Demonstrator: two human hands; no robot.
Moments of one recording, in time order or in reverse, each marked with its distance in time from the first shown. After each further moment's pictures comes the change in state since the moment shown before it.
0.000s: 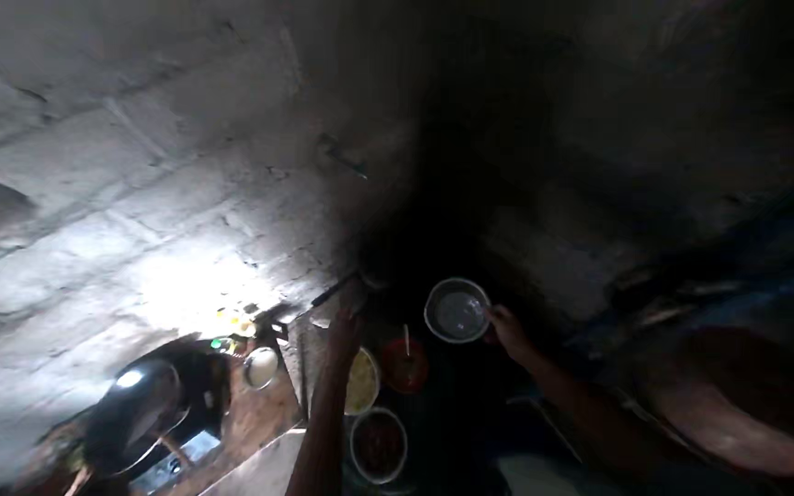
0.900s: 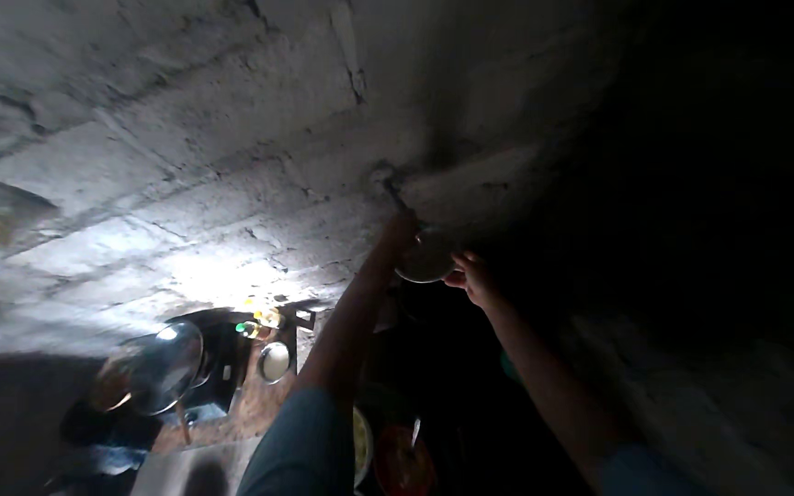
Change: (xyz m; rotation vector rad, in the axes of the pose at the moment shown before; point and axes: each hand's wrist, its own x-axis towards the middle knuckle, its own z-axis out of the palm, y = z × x) left_hand 0.420 0.146 -0.060 0.266 -0.021 0.289; right_hand 0.302 -0.282 0.158 0.231 -0.431 0.002
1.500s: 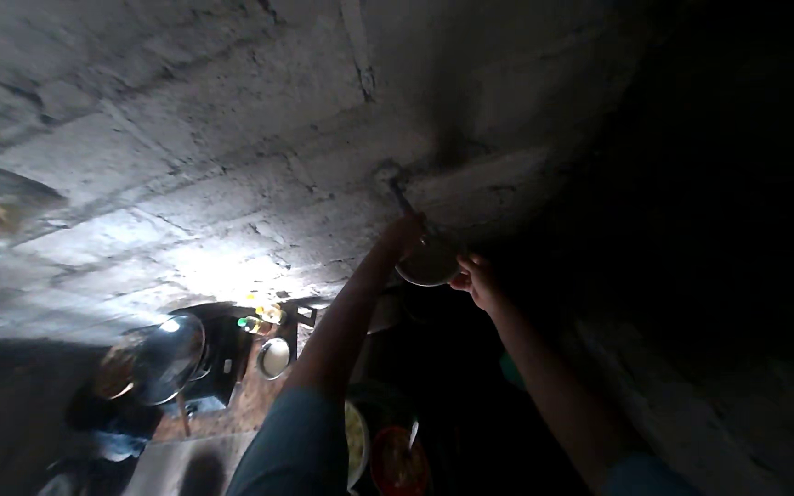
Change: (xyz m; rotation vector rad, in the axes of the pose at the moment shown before) left_hand -0.003 0.020 -0.028 -0.040 -0.168 -0.102; right_hand 0.002 -0.005 -0.003 0.005 -0.009 -0.003
